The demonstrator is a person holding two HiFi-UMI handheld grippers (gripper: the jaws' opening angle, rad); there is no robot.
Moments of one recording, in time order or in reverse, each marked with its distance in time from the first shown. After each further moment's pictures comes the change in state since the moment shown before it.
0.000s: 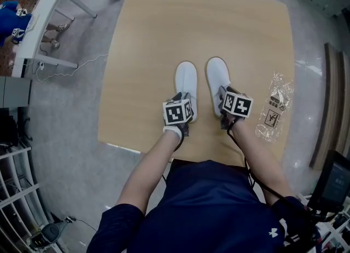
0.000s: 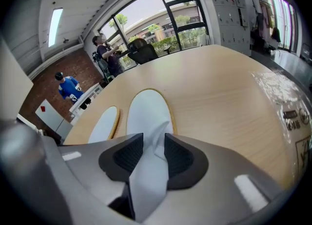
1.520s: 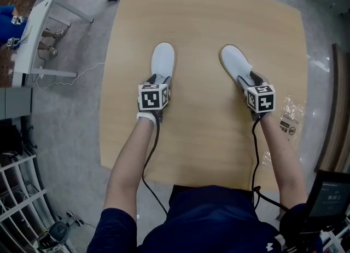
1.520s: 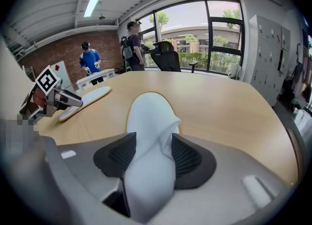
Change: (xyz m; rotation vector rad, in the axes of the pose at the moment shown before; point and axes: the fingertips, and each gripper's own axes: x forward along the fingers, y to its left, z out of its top) left arm 0.073 0.102 0.171 0.270 -0.020 0.083; right arm 0.071 -0.051 0.151 -0.459 -0.069 0.029
